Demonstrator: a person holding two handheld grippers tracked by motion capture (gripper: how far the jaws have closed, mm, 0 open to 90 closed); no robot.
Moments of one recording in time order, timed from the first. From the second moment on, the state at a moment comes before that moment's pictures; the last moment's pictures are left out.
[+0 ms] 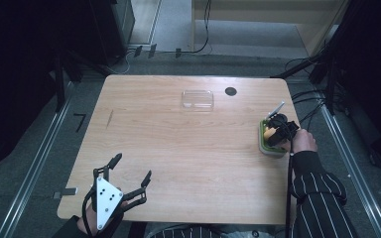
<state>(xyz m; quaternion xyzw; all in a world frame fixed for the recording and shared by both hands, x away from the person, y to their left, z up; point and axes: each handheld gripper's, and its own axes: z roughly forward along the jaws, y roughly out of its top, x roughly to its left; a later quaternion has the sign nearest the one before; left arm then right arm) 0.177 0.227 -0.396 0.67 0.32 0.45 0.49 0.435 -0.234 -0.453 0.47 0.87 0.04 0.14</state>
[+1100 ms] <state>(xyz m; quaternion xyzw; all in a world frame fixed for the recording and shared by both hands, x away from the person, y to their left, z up) 0.177 0.228 -0.396 0.67 0.32 0.45 0.50 0.415 -0.227 -0.424 0.48 0.86 0.08 0.14</state>
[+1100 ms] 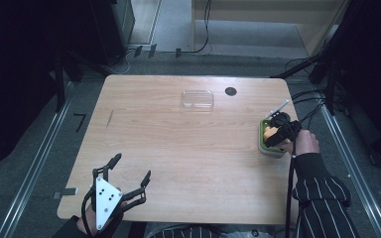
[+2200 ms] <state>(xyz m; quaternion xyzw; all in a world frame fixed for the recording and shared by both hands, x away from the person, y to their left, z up) 0.177 0.228 -0.396 0.67 0.32 0.45 0.49 0.320 -0.179 -0.417 0.40 0.90 0.09 0.14</state>
